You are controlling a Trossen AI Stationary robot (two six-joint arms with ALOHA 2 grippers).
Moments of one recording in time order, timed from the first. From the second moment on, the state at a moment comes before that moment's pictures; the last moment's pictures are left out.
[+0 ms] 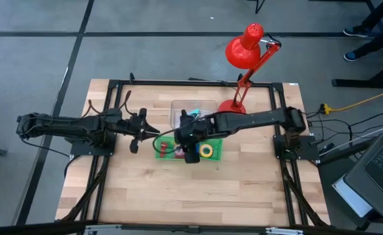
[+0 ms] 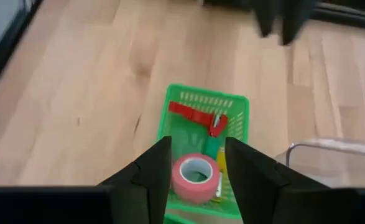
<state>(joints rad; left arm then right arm) 0.11 0.64 0.28 0.22 0.19 -0.12 0.13 1.95 1.79 -0.67 0.03 -0.07</state>
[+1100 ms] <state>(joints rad) 0.15 0.30 0.28 -0.11 0.12 -0.23 0.11 2.31 2.09 -0.97 -0.11 -0.51</state>
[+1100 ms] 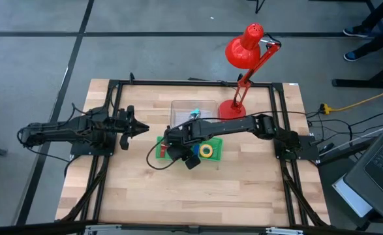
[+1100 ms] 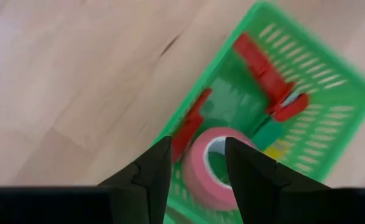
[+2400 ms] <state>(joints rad) 0.15 0.30 0.28 -0.11 0.12 -0.22 0.07 2.36 2.02 -0.95 -0.02 -0.63</state>
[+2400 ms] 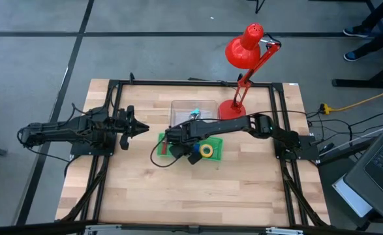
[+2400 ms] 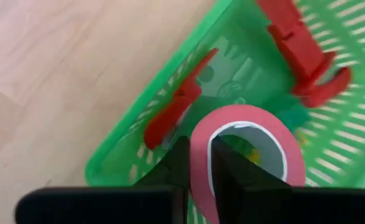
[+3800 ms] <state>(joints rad) 0.15 0.30 0.28 -0.11 0.12 -0.22 0.16 2.26 2.33 -1.38 0.03 -0.03</state>
